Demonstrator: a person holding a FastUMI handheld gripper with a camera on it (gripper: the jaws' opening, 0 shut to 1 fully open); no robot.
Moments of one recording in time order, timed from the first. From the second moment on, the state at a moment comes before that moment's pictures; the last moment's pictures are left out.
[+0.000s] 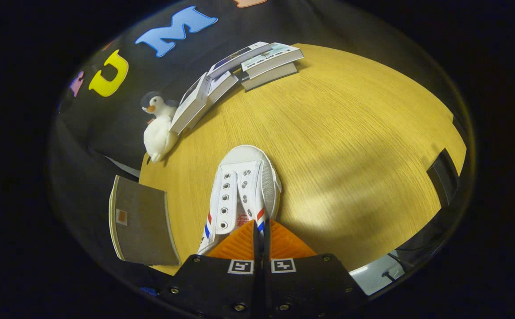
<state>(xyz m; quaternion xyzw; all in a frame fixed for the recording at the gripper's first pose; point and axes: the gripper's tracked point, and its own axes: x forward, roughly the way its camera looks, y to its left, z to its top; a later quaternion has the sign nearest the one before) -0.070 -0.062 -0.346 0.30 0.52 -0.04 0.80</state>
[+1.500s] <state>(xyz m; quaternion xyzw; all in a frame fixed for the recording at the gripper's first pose) 0.002 0.247 -0.214 0.27 0.46 0.15 0.83</state>
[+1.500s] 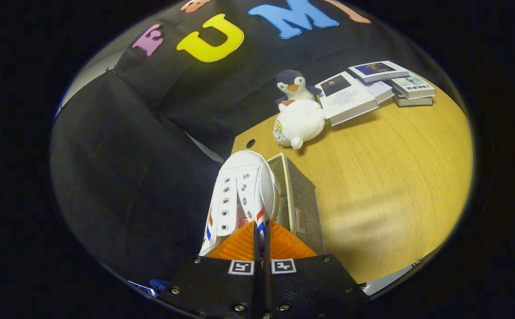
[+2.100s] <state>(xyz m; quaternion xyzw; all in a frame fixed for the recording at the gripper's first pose) 0.019 0.197 -0.166 0.16 0.35 0.12 0.91</state>
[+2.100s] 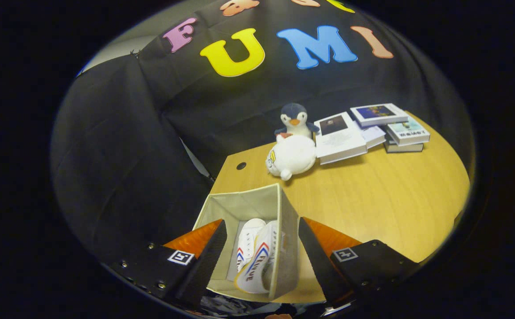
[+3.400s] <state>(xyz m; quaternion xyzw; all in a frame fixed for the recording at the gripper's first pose) 0.013 -0.027 0.004 0.02 0.10 -0.01 1.00</state>
